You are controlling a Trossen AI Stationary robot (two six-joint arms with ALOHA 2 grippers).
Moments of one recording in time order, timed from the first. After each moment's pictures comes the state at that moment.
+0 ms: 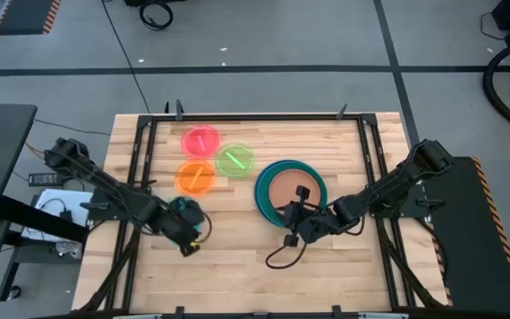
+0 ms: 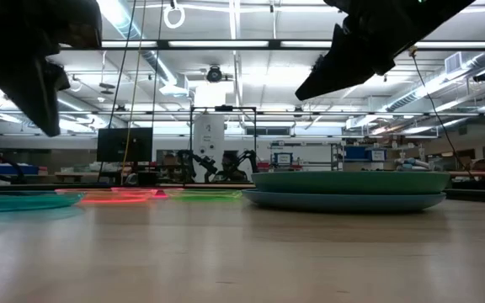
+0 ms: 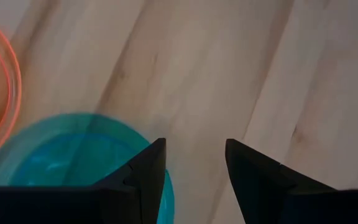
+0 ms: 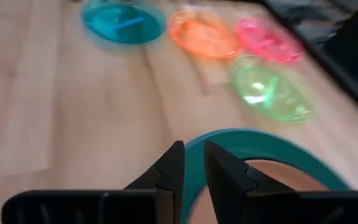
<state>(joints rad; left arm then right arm) -0.55 1.31 0.81 -0.67 -0.29 -0.92 0.45 1.57 0.87 -0.04 0.72 0.31</state>
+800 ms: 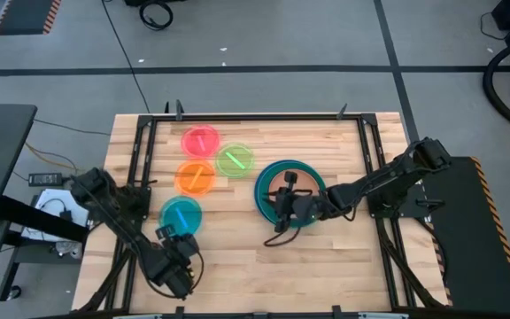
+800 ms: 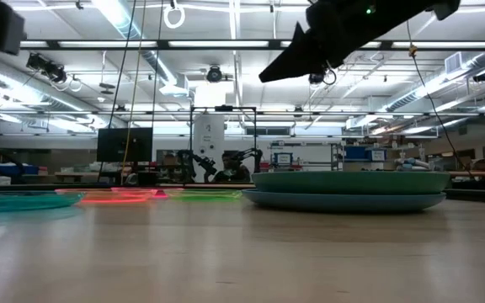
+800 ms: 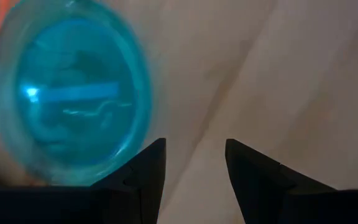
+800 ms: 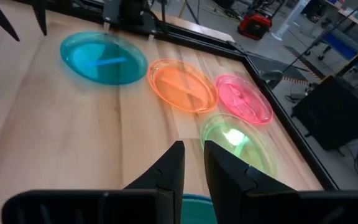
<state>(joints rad) -0.85 1.77 1.12 -1.07 -0.29 -1.30 0.31 1.57 0.87 0.22 0.64 -0.11</state>
